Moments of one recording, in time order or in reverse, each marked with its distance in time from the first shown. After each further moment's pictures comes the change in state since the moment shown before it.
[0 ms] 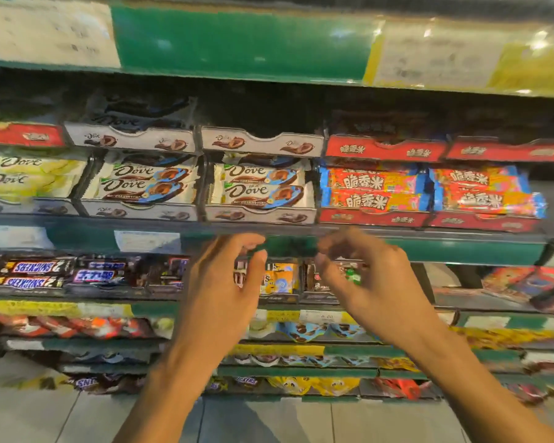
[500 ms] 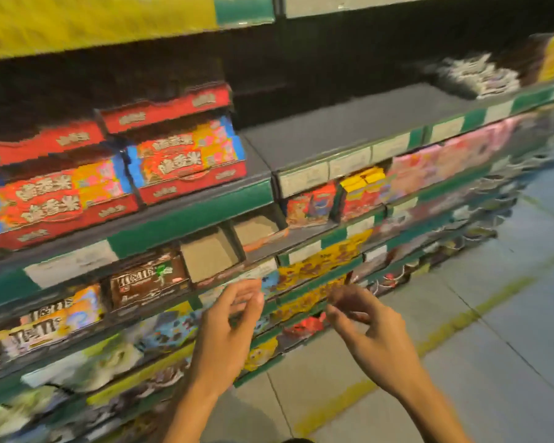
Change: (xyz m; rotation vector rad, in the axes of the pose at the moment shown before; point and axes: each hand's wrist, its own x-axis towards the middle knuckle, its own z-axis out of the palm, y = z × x) left_hand -0.102 0.171 0.241 -0.508 -0.604 -0.170; right_hand -0.250 0.192 -0.159 0.174 0.343 0.668
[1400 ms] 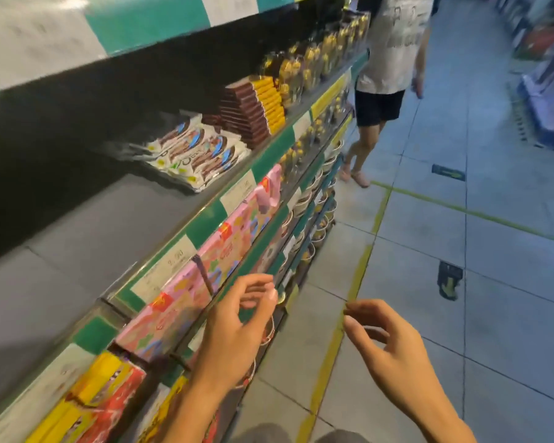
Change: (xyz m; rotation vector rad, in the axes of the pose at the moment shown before) left_hand 0.271 0.163 0.448 -0.031 -0.638 0.219; right_hand 0.158 0.156 -0.366 0.014 0.625 0.362
